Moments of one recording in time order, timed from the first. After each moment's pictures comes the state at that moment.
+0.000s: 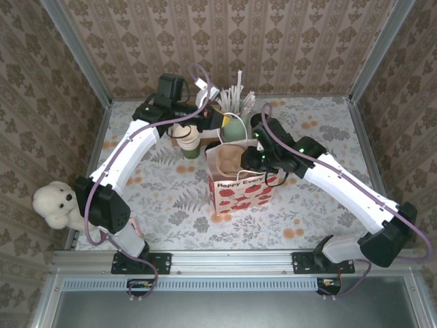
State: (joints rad) left arm -0.48 1.66 1.67 -0.60 0.95 0.00; right arm 0.68 1.38 1.38 -0.93 -0.04 0.76
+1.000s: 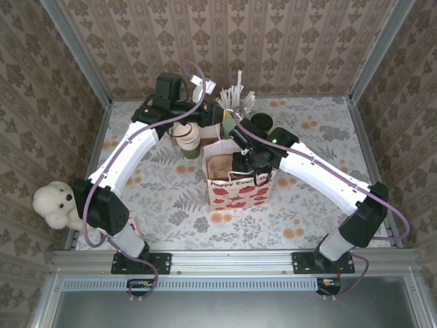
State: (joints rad) left arm -0.48 1.64 1.65 -0.51 0.83 -0.21; right arm 0.77 1.58 1.58 -1.15 0.03 0.68
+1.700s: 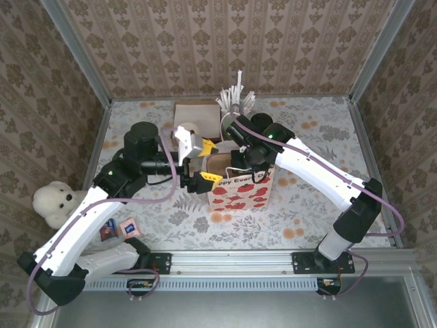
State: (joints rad) left arm -0.72 1.02 1.20 -0.49 0.80 0.18; right arm 0.77 1.63 1.66 -1.21 0.04 0.68
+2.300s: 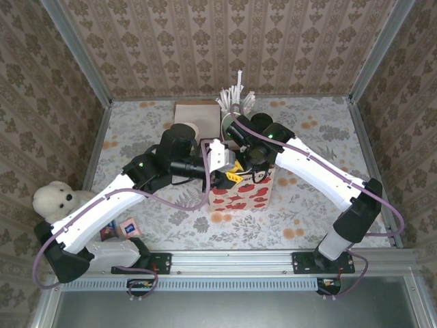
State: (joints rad) left arm -0.91 1.18 1.25 -0.51 0.71 0.38; right arm 0.77 1.63 1.66 -1.22 0.04 0.68
